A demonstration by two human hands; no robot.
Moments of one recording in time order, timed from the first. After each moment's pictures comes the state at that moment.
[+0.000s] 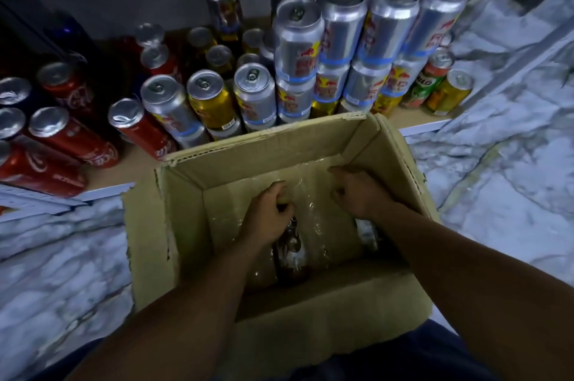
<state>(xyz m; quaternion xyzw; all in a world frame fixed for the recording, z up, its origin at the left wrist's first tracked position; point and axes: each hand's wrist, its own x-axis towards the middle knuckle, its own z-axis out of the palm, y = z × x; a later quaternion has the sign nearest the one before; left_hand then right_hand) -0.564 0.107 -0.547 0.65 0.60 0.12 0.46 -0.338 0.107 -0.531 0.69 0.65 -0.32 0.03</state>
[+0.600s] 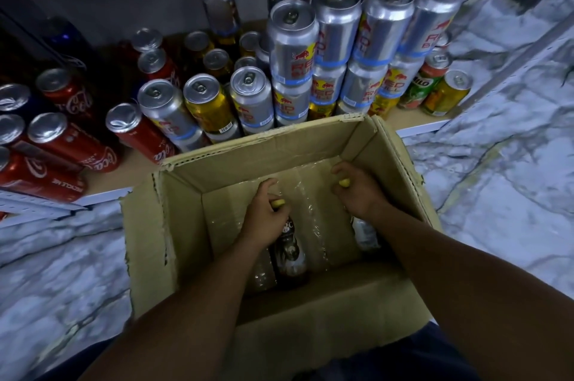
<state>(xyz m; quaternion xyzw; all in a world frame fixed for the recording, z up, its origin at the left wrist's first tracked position) -0.562 0.106 -0.559 0.52 0.64 0.18 0.53 -0.340 0.105 -0.544 0.74 0.49 -0.41 -0.19</state>
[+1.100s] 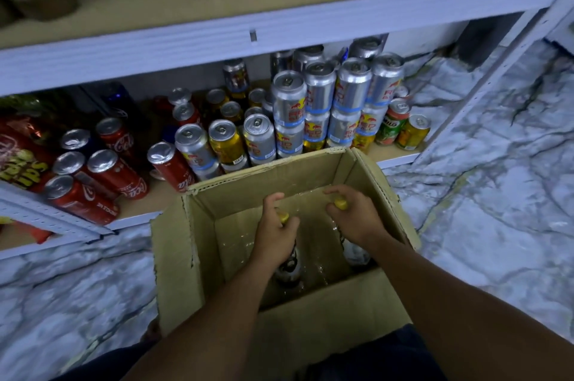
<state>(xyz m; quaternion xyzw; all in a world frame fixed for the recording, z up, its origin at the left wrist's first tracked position) -0.548 0.072 -0.469 0.52 0.62 0.26 0.53 -0.358 0.060 -0.462 0.72 0.51 -0.36 -0.30</state>
